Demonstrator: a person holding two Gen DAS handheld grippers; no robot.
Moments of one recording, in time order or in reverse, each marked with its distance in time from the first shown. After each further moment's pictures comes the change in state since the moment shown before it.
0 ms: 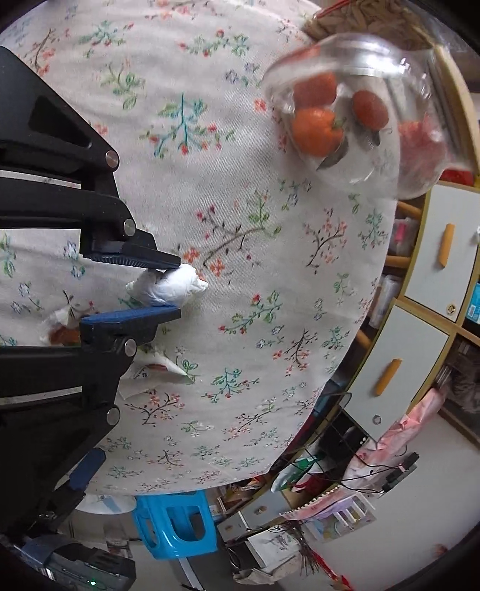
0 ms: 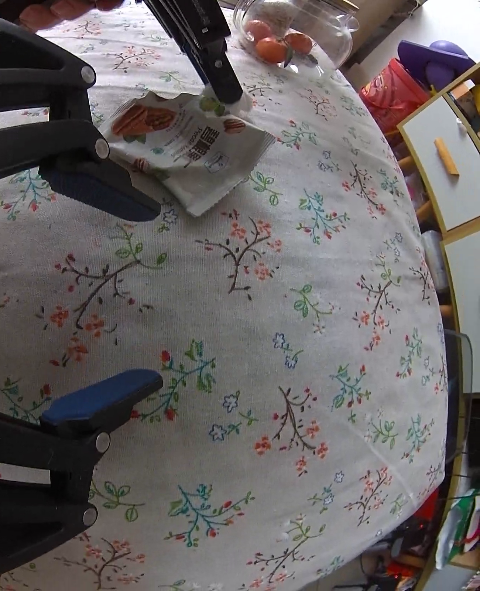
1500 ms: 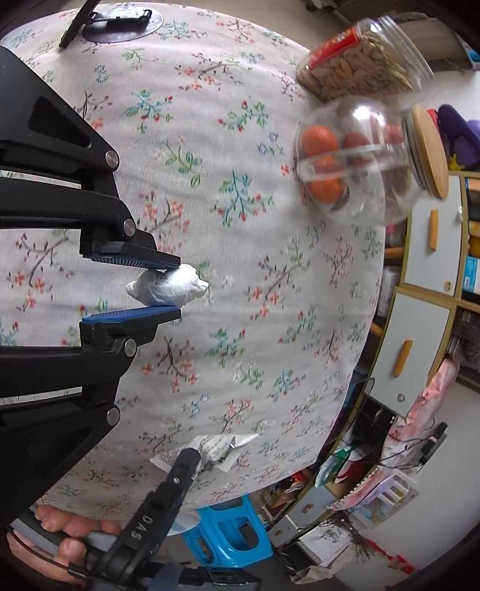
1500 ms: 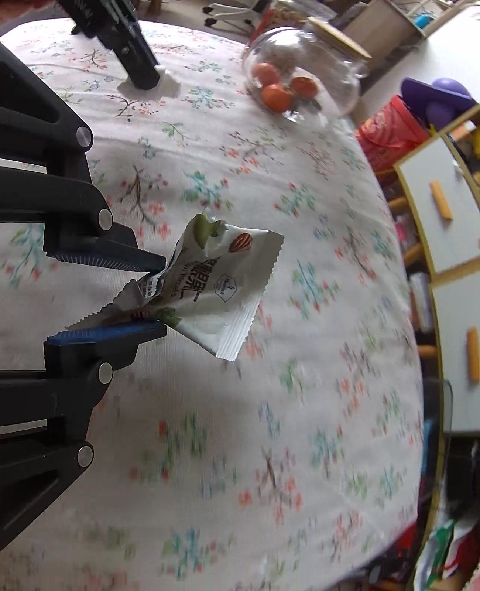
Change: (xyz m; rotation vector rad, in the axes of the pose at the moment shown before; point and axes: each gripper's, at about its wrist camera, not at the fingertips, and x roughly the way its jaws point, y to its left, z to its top) left arm -0.062 0.011 -0.055 0.181 0.007 0.060; right arm -0.018 0.028 -0.004 -0.046 -0.053 0.076
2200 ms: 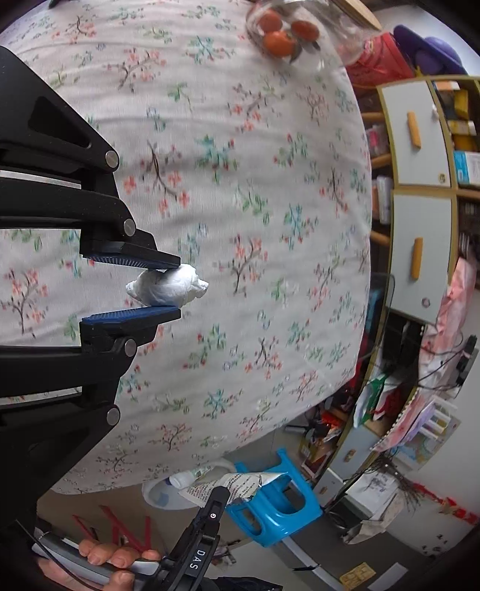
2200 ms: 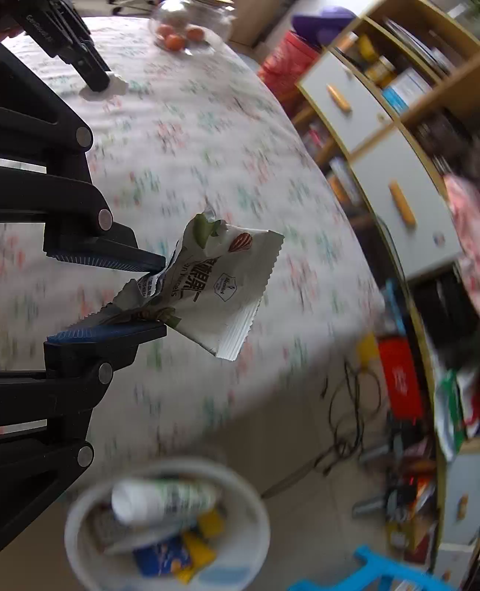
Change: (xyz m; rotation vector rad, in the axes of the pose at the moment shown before) left arm 0.023 -0.143 -0.006 0.187 0.021 -0.126; right arm -0.110 -0.182 -0.005 0.271 -0.118 -0.113
